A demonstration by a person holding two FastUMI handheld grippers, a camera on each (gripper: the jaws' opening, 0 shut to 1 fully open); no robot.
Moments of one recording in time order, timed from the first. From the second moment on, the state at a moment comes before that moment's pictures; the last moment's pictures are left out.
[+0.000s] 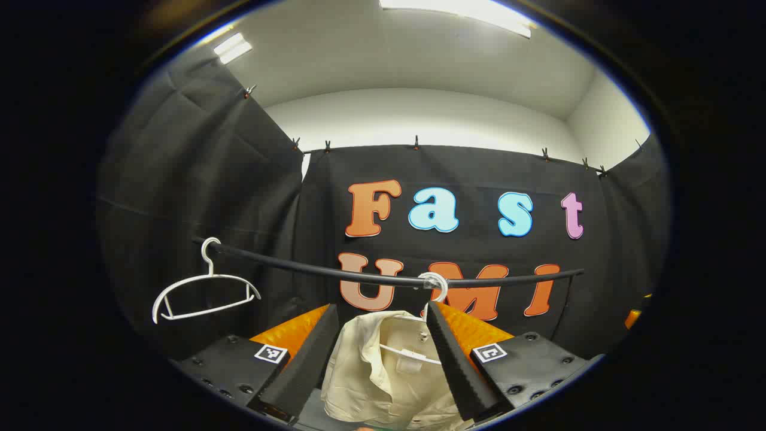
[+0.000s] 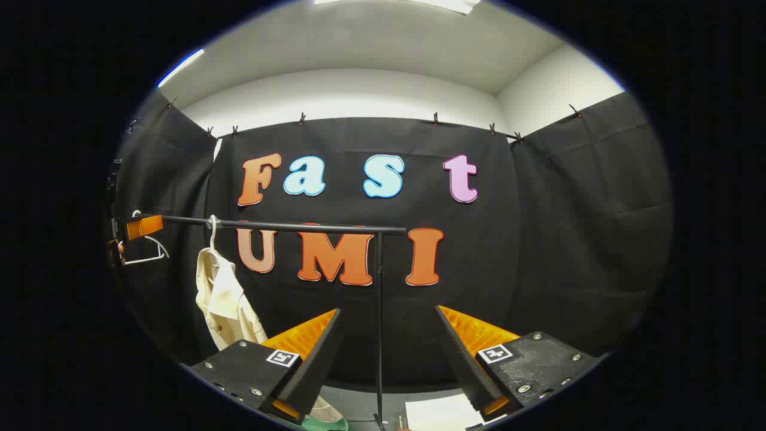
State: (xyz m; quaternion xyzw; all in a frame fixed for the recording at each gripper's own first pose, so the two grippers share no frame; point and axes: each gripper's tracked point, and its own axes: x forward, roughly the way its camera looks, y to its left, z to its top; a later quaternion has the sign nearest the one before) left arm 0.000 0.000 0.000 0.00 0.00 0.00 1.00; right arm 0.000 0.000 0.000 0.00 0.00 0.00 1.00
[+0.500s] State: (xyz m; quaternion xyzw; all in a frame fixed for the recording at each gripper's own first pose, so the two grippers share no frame) left arm 0.002 0.010 -0.005 0.00 0.00 0.01 1.00; right arm -0.001 0.009 -0.003 0.00 0.00 0.00 1.00
